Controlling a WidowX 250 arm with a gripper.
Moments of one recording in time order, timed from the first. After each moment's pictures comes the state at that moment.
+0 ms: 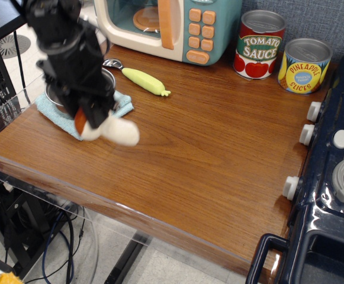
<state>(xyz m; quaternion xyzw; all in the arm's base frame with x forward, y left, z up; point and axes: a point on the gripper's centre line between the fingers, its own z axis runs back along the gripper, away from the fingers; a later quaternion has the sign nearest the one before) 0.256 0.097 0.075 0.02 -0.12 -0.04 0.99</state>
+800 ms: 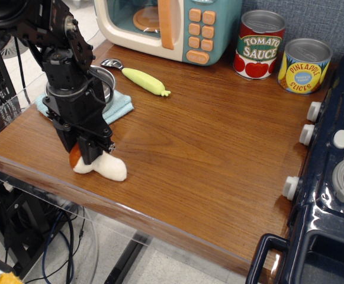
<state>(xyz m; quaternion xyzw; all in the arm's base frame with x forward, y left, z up) 0.251 0.101 0.027 0.03 -0.06 -0.06 1.00</state>
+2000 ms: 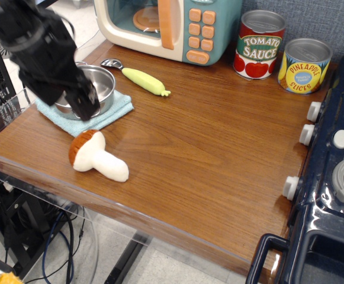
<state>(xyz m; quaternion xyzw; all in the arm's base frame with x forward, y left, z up) 0.248 0.112 0.111 0.00 -0.21 -0.04 0.98</state>
